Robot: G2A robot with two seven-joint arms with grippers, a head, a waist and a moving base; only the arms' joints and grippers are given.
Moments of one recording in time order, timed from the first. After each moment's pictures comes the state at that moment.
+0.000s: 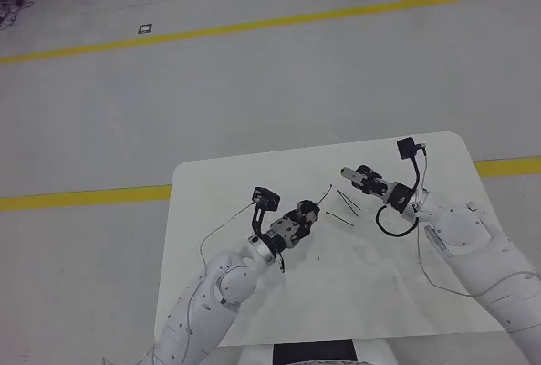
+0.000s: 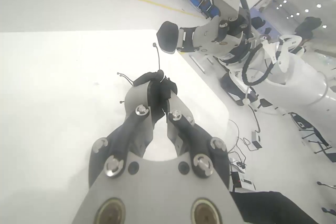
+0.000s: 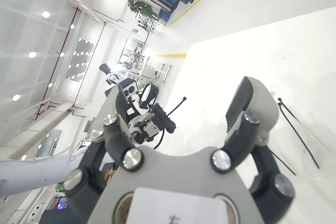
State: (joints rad) left arm 1.45 -1.24 -1.01 -1.62 0.74 -0.34 -0.13; right arm -1.30 -1.03 1.17 -1.53 0.01 -0.34 0.49
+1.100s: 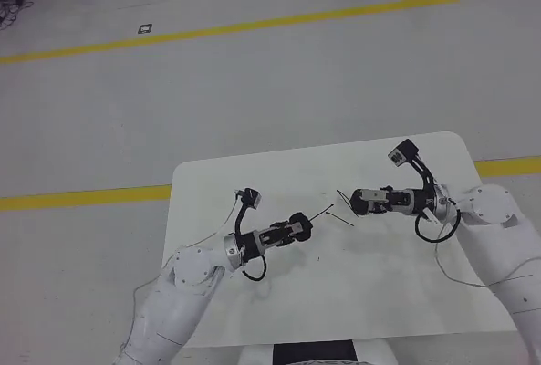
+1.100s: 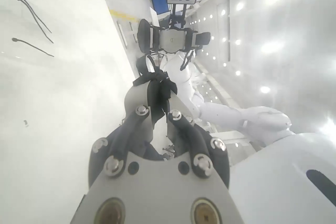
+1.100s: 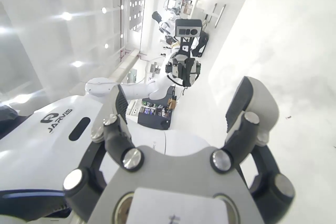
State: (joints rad) left arm 1.47 -1.16 -1.17 -1.67 -0.23 -0.34 -0.82; right arm -1.24 -1.07 1.32 -1.42 0.46 -0.34 1.28
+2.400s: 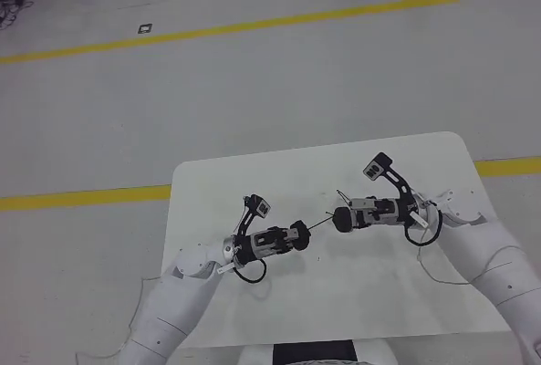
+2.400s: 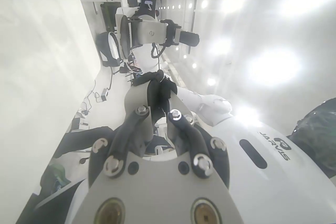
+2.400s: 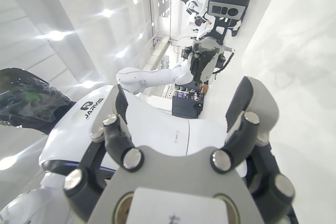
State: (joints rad) left arm 1.39 -1.16 -1.10 -1.47 -0.59 -0.34 -1.06; right arm -1.13 -1.07 1.08 -1.26 0.74 -0.34 1.39
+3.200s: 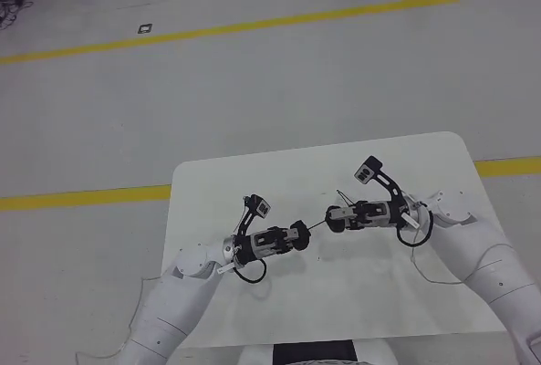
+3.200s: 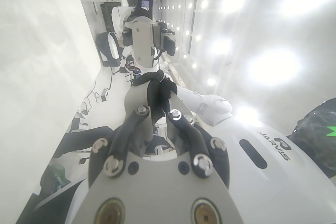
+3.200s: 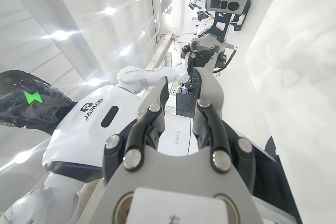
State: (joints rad) left arm 1.39 -1.16 -1.10 -1.47 -0.59 -0.34 -1.06; right arm -1.11 -1.09 1.02 -1.22 0.75 -0.34 1.39
